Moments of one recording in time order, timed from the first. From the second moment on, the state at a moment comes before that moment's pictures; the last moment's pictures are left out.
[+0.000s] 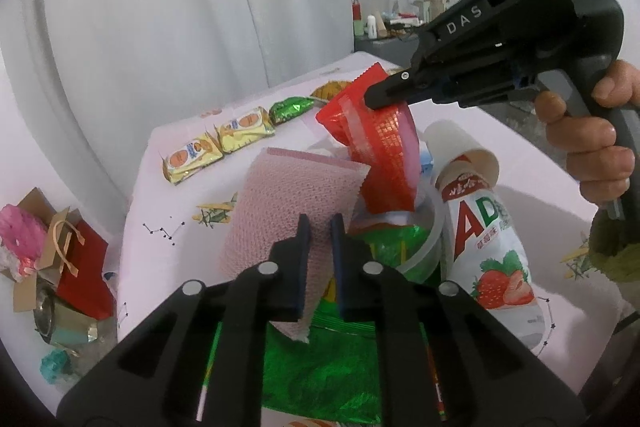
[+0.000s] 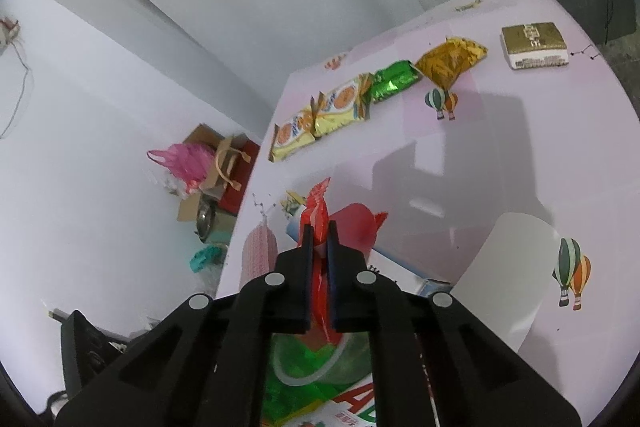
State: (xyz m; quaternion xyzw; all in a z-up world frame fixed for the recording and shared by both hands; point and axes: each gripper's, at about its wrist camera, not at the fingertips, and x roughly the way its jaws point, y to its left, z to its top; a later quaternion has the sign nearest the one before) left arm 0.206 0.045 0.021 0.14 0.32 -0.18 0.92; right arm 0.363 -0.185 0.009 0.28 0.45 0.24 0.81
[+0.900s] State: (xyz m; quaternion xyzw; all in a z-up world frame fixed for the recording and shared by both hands) left arm 0.174 0.057 0.084 0.10 0.25 -0.19 0.94; right arm 0.321 -0.211 0.071 0.32 0.36 0.27 0.83
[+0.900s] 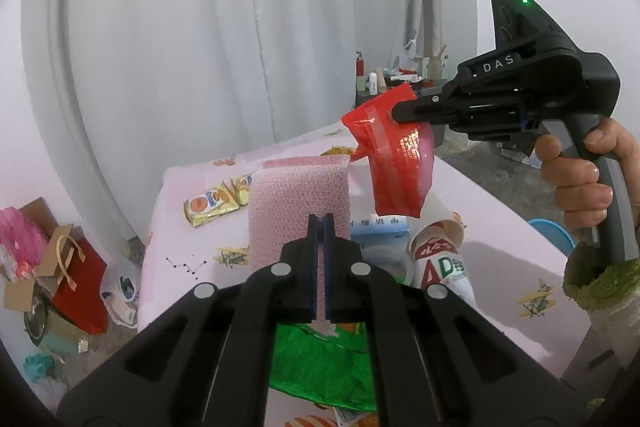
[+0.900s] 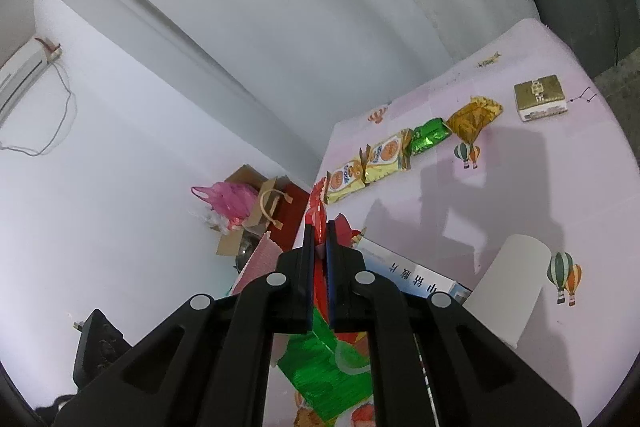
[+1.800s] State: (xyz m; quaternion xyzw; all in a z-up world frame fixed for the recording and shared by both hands) left arm 0.139 -0.140 0.131 0.17 0.19 -0.34 0.90; right arm 0.181 -0.422 0.073 0.41 0.24 0.13 0.87
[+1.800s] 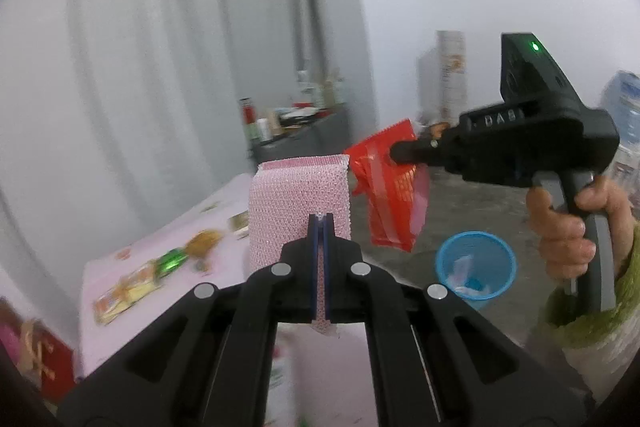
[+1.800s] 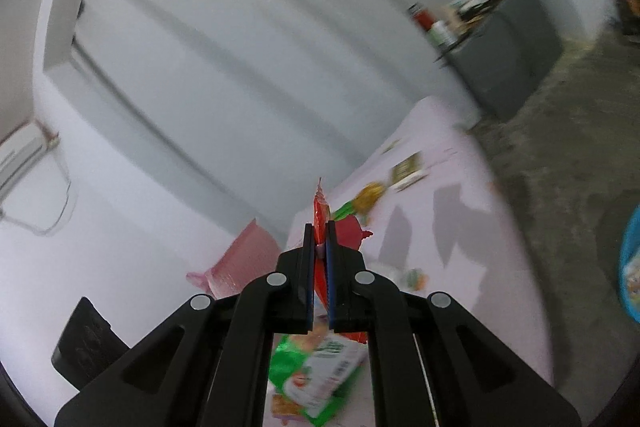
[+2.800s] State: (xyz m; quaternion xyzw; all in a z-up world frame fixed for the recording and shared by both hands) left arm 0.167 -0.552 -0.111 0.26 0.37 -0.51 0.74; right arm 0.071 -0.716 -0.248 0.59 0.32 -0.27 0.70
